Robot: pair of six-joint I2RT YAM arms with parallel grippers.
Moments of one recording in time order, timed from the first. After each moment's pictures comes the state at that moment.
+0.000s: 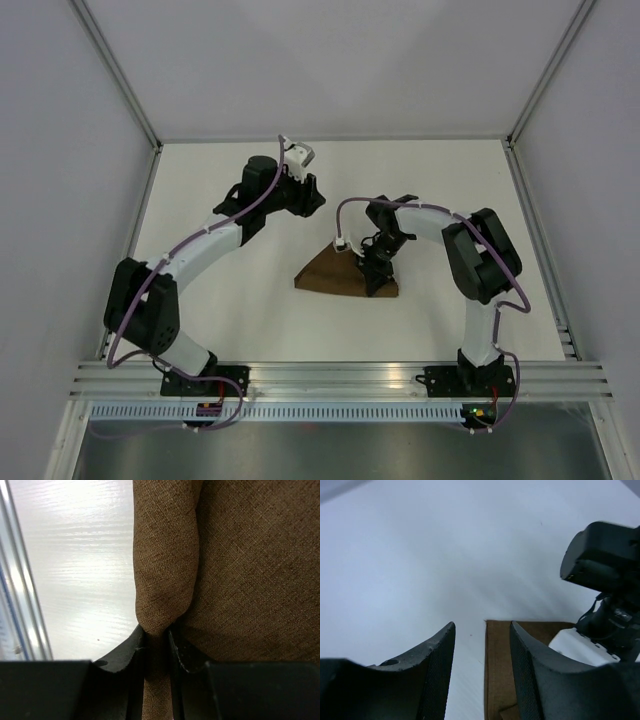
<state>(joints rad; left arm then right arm) -0.47 1.59 1.15 0.00 0.33 -0.03 0.49 1.95 1.24 -0.93 -0.67 -0.93</state>
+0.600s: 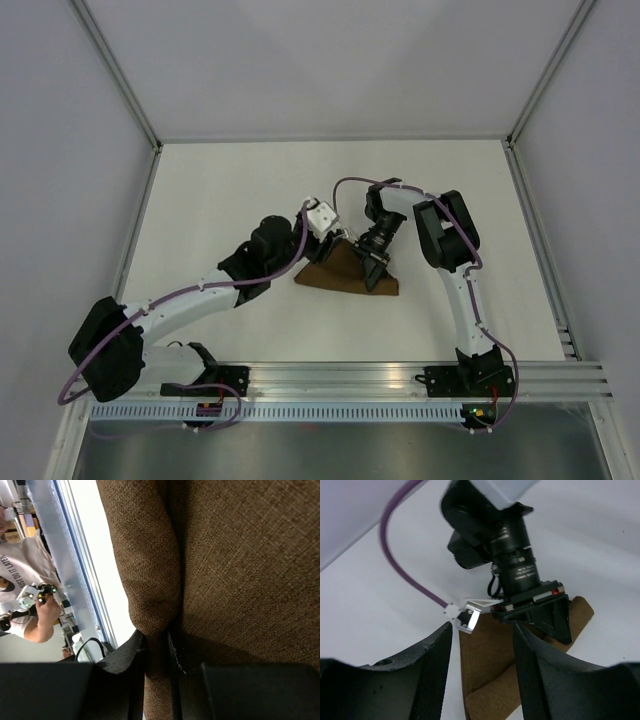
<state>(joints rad) -0.77 1.25 0.76 0.29 0.05 0.15 0.41 2.41 1.73 -1.47 -0.80 -0.95</state>
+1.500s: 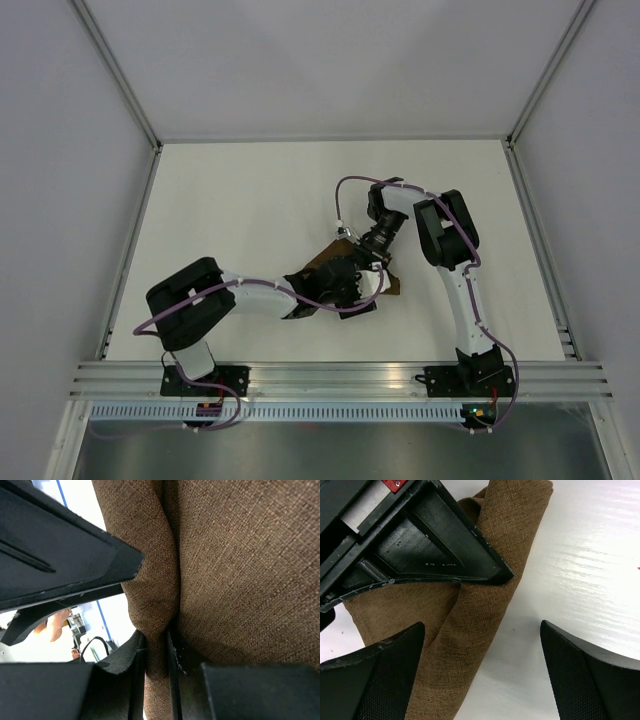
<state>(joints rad) -1.06 1.72 0.79 0.26 -0.06 0.40 0.39 2.45 1.77 -1.52 -0.80 -0.95</state>
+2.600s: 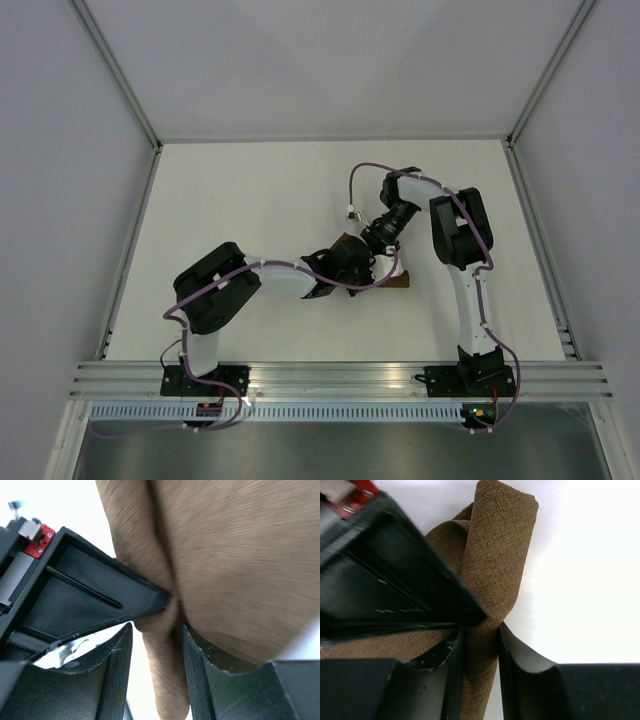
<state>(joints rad) -1.00 1.90 1.01 0.19 0.13 0.40 0.32 2.39 1.78 -1.49 -0.79 -0.93</state>
